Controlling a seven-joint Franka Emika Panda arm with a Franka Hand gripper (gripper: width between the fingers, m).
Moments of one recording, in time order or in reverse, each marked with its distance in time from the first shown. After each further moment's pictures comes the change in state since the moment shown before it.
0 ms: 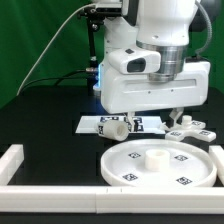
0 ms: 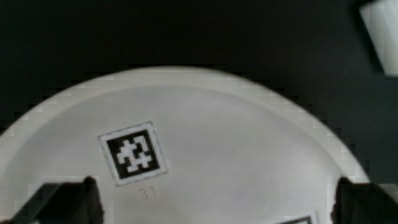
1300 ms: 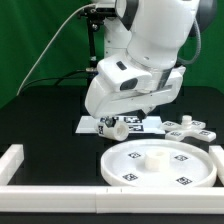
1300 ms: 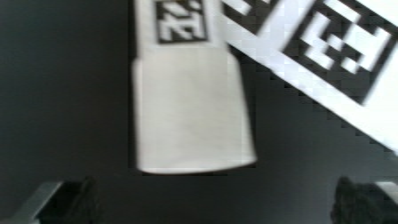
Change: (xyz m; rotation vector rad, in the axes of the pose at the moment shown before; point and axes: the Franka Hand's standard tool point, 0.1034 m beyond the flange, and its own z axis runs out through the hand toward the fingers) arm -0.058 0.020 0.011 -0.048 -0.410 -0.115
